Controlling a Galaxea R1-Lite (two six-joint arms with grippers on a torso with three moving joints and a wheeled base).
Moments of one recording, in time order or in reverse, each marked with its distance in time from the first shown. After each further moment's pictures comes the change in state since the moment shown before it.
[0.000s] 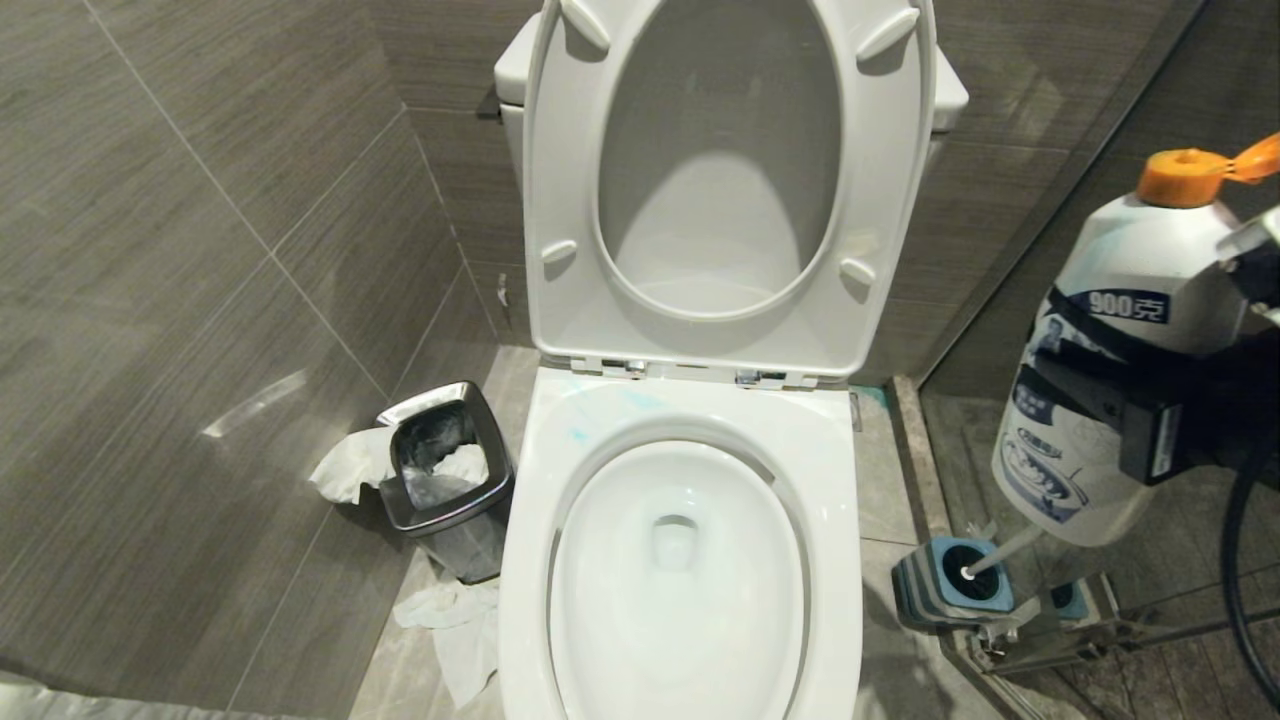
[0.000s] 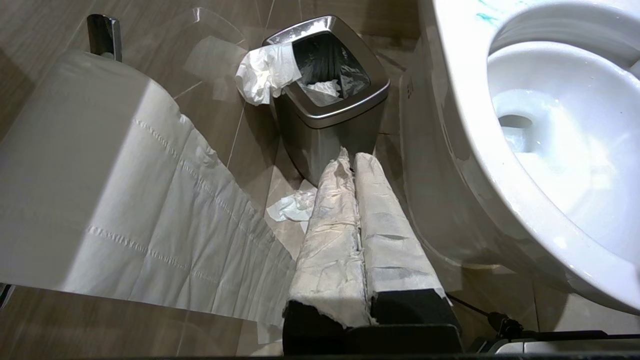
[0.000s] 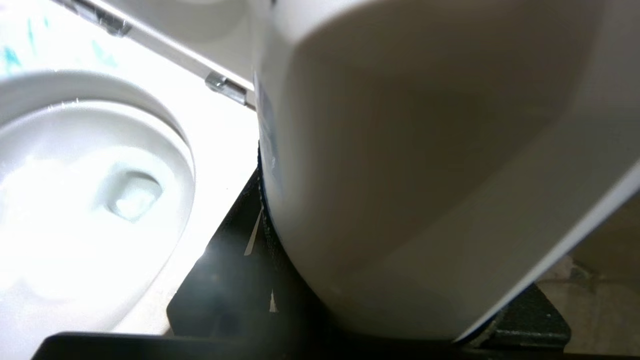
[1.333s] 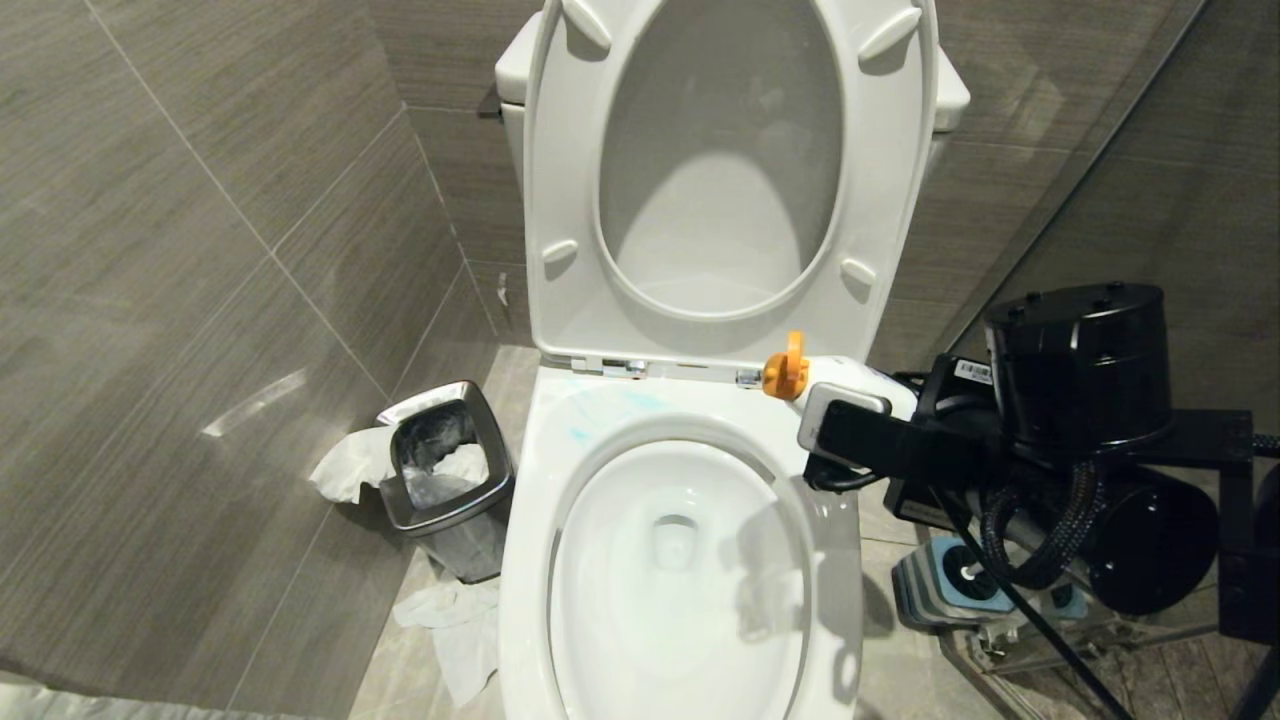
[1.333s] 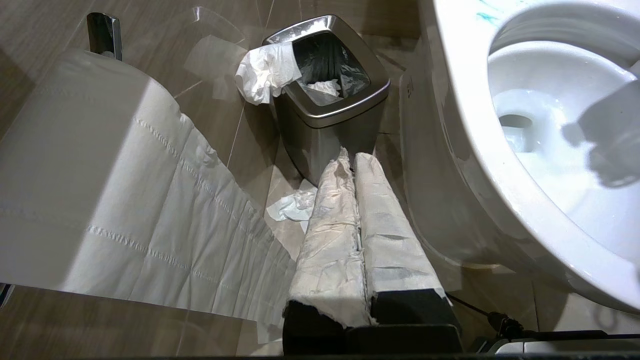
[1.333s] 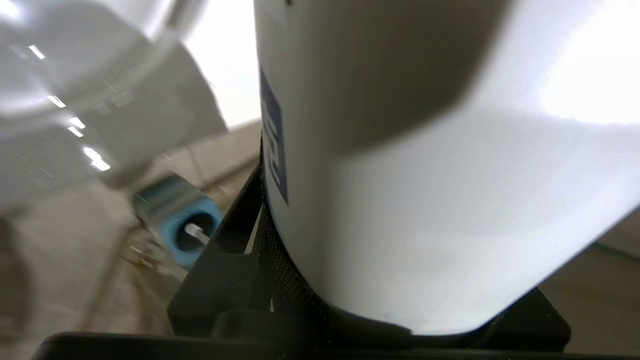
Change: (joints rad) left arm 0.000 0.000 0.000 0.000 0.000 0.000; right arm 0.270 0.377 -0.188 0.109 -0.364 -0.742
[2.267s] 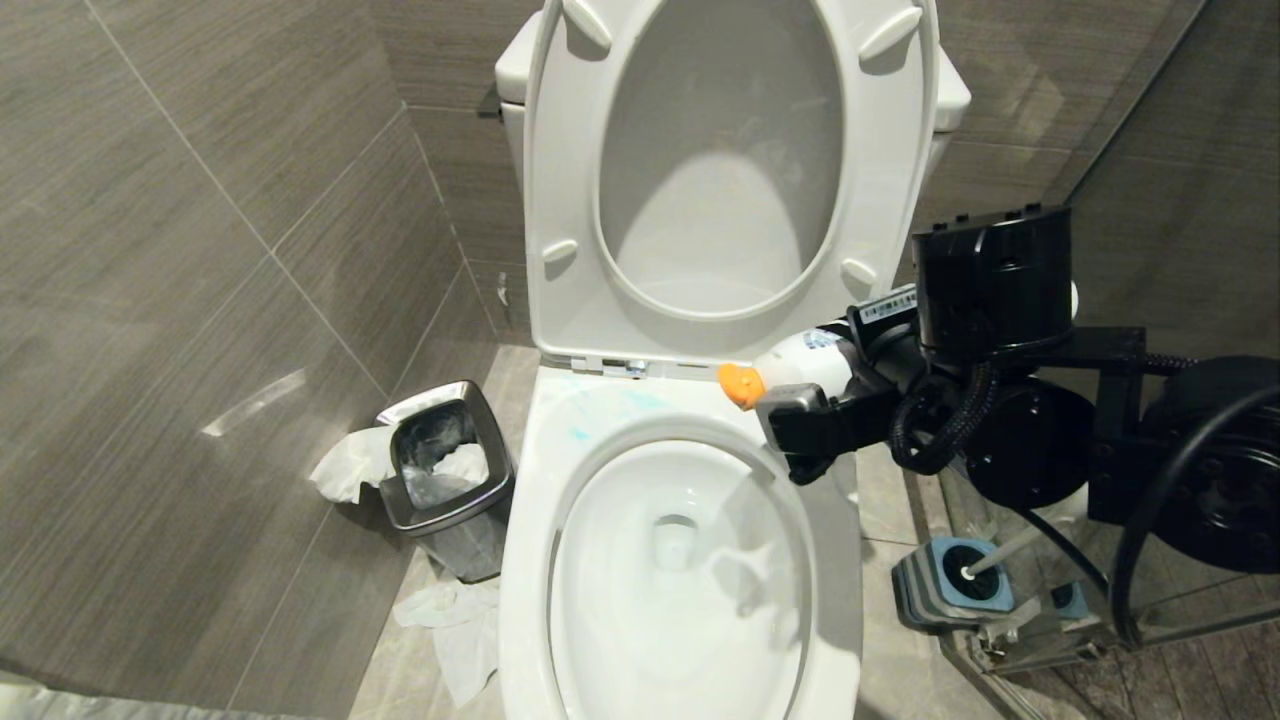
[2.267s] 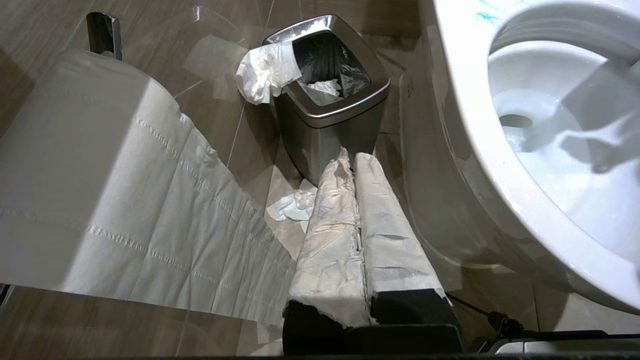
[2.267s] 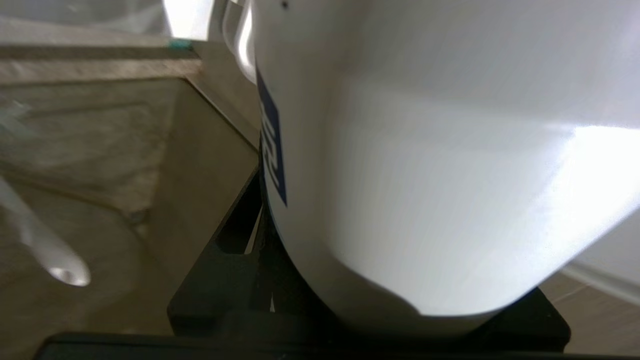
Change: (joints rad) left arm 0.000 0.000 0.000 0.000 0.000 0.000; right arm -0.013 0.132 -0.235 0.001 -0.100 -0.682
